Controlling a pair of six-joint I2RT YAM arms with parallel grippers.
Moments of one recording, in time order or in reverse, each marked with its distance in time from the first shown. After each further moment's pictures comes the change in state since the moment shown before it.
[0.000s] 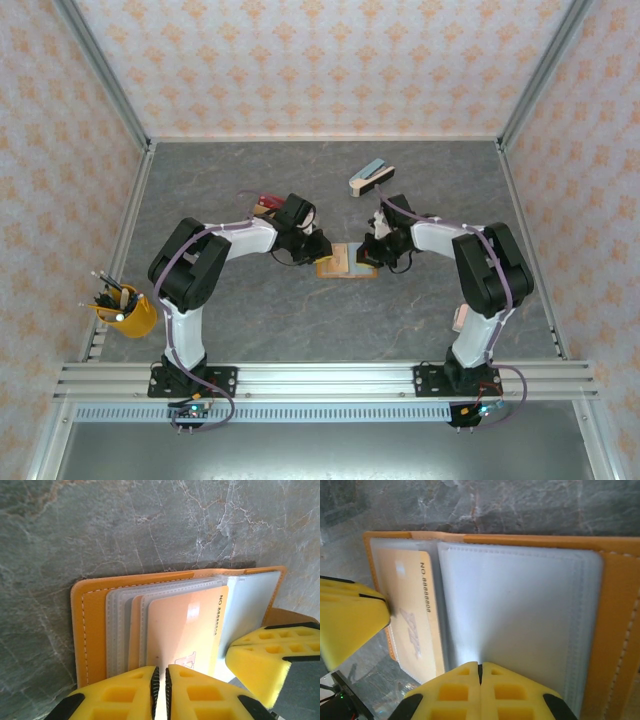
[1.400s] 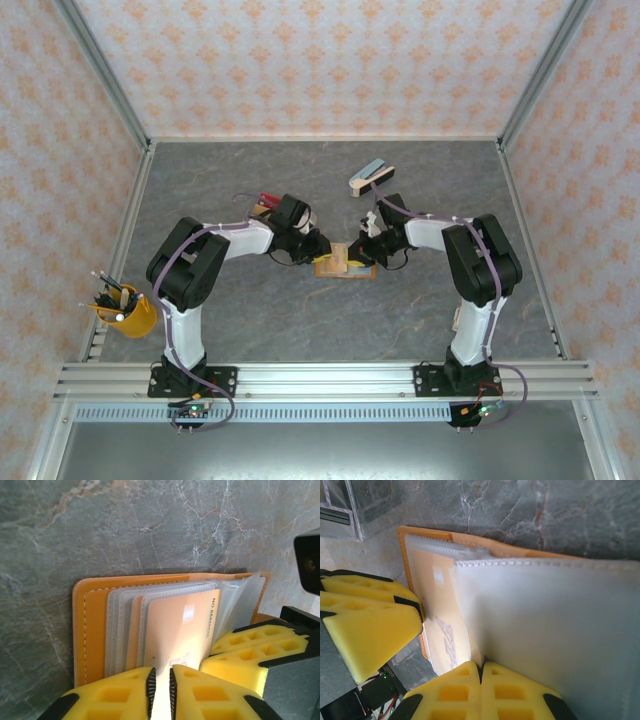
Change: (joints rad) left arm 0.026 -0.003 -0.038 0.076 0.049 -0.025; right arm 0.002 0.097 0.048 0.056 -0.167 0.051
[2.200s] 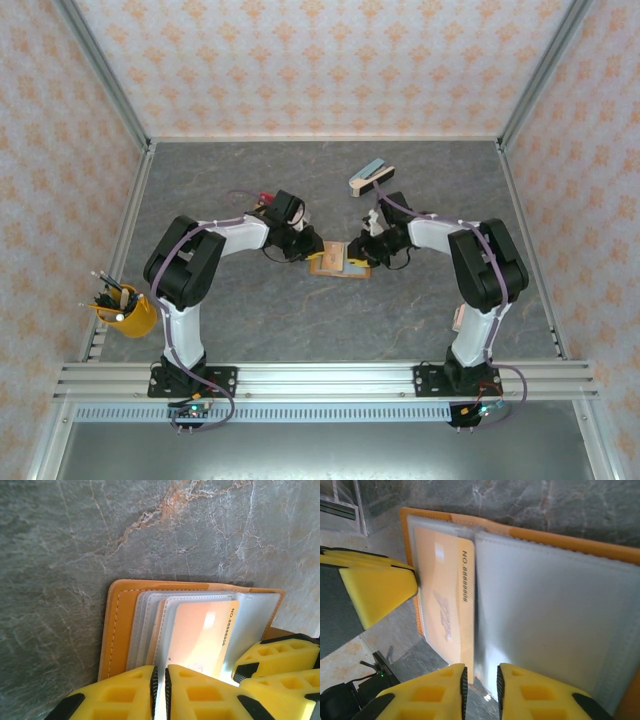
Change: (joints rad) left arm 0.038 -0.002 0.021 -0.075 -0.007 0.043; right arm 0.001 -0.052 0.000 -0.051 0.024 -0.014
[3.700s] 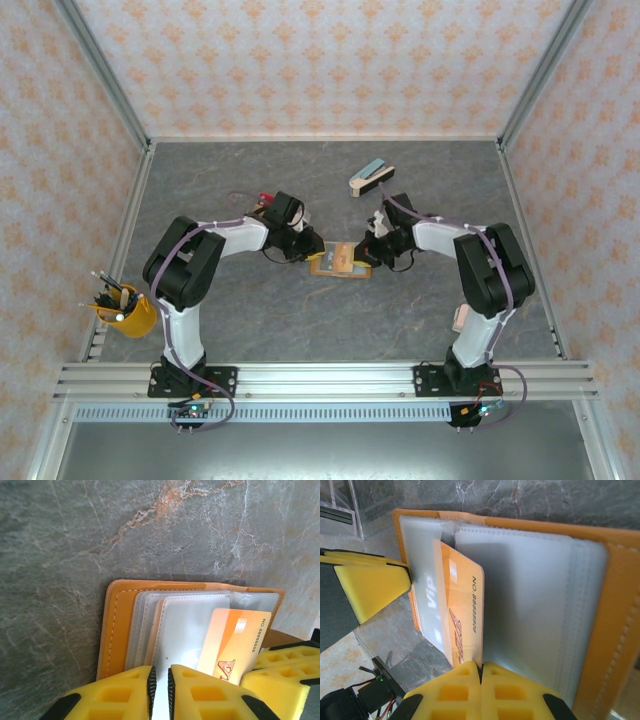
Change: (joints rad) left arm 0.002 -0.011 -0.022 0.032 0.005 -0.001; right arm -0.020 -0.064 -0.055 0.000 0.033 0.023
